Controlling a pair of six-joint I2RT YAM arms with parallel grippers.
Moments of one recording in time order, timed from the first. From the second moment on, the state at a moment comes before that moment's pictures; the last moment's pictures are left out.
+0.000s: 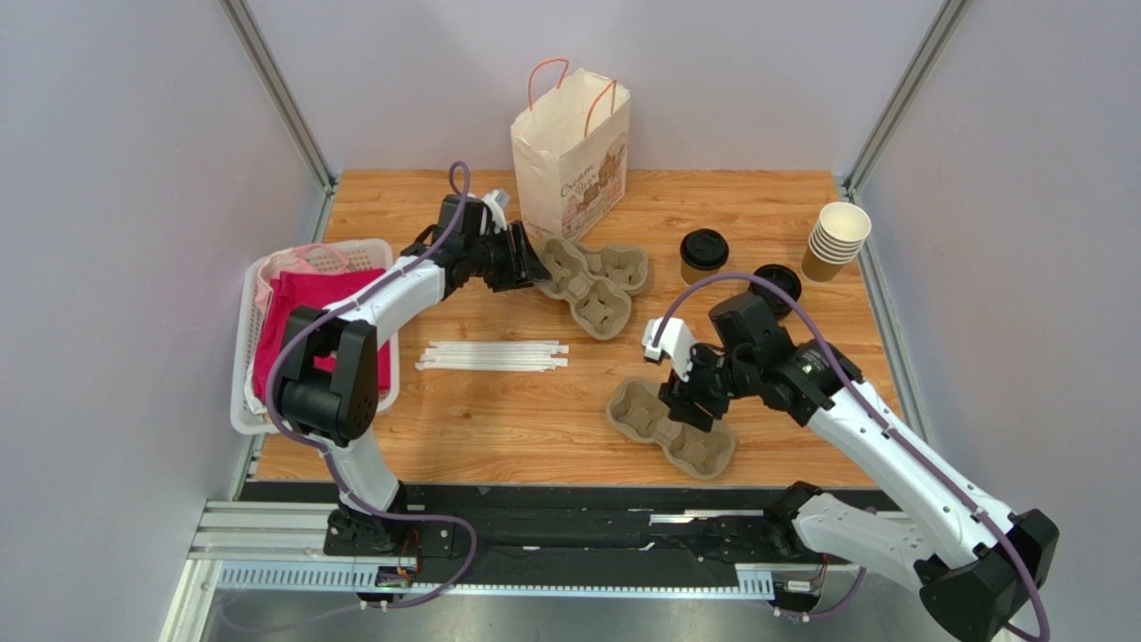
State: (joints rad) left arm -0.31 1.75 1.24 -0.20 0.44 -0.55; right arm 0.62 0.96 0.91 -0.89 -0.35 -0.52
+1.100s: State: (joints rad) left arm -0.30 1.77 1.24 -0.20 0.44 -0.55; right arm 0.70 1.85 1.36 -0.38 -0.07 -0.24
